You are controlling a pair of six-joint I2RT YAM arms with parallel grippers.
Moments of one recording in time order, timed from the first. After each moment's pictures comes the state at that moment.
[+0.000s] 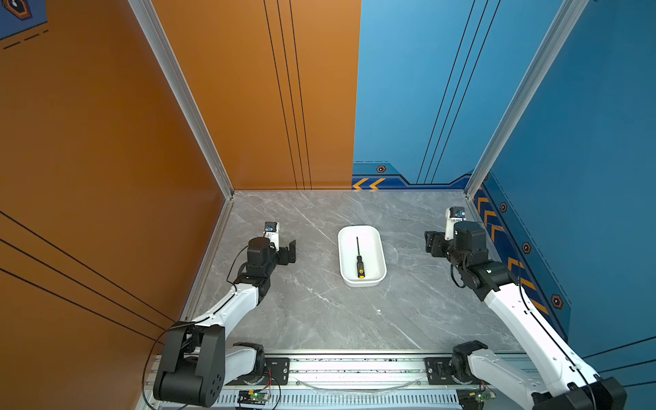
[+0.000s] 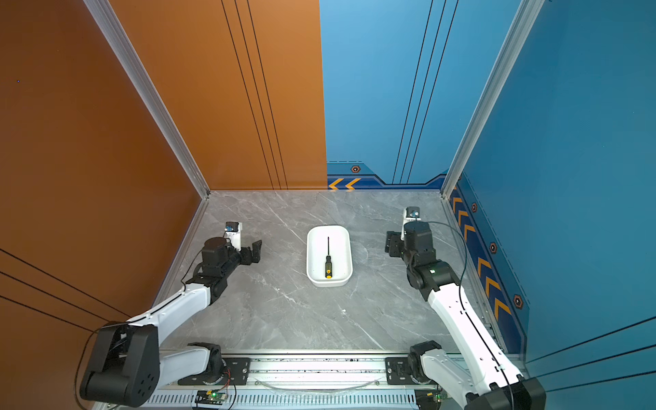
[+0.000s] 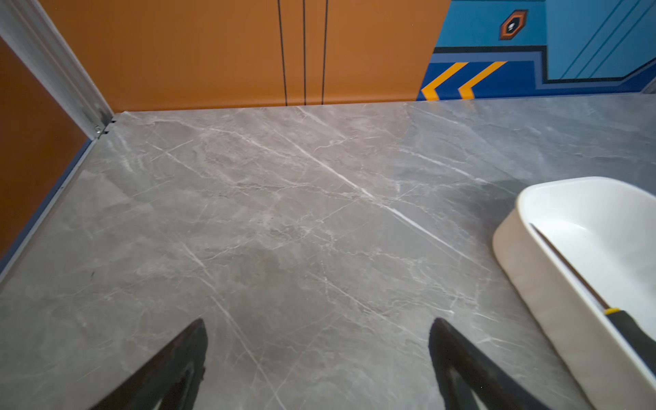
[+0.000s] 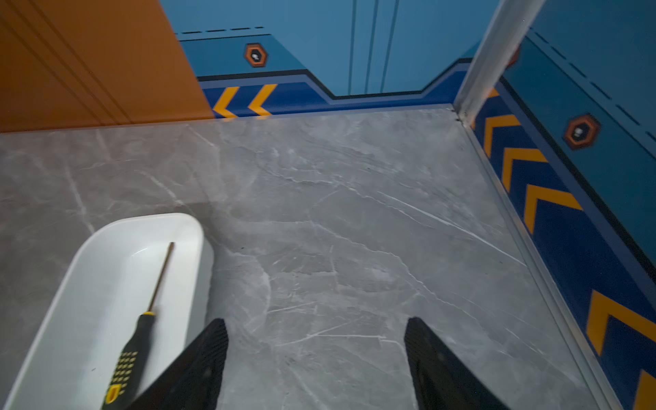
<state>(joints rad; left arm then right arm) -0.09 1.26 0.51 0.32 0.00 -0.03 0.16 0.97 0.82 -0.39 0.20 0.18</state>
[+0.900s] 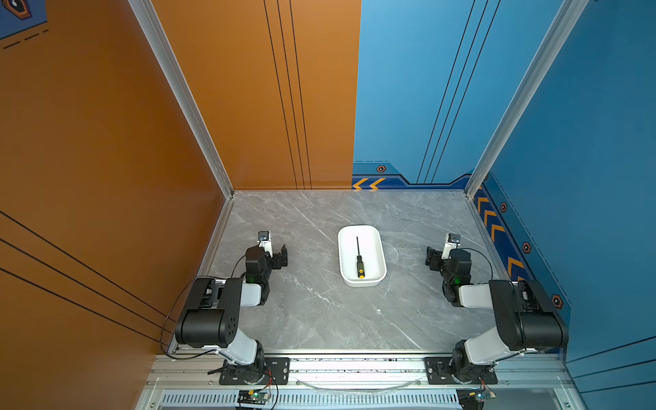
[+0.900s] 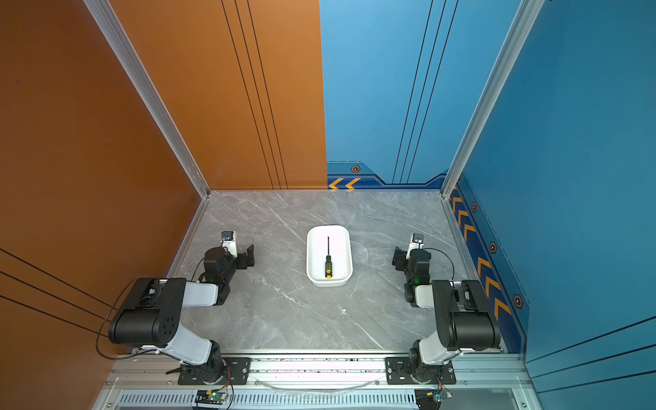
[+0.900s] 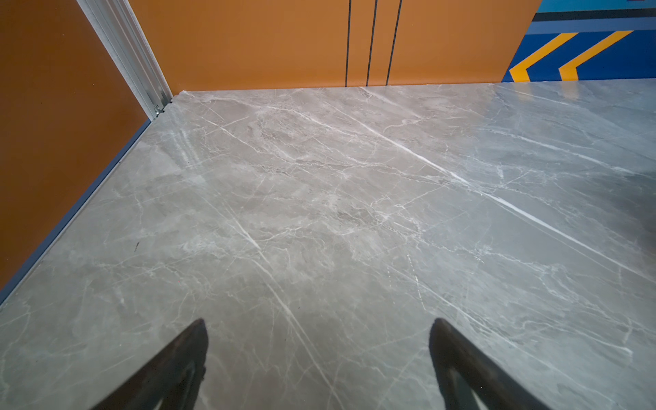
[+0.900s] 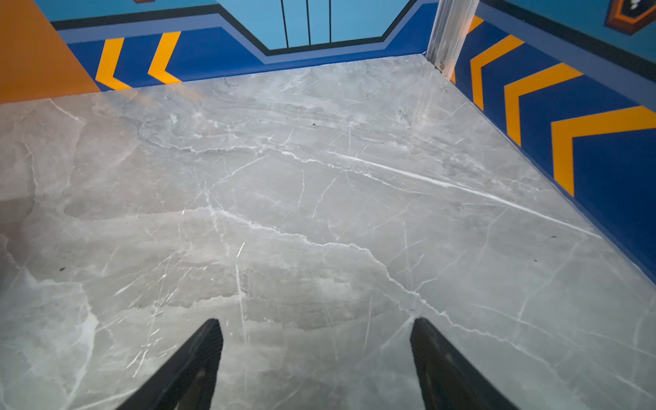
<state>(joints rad) 0.00 1.56 0.38 0.82 -0.02 0.01 -0.01 1.54 0.36 0.76 0.11 0.10</state>
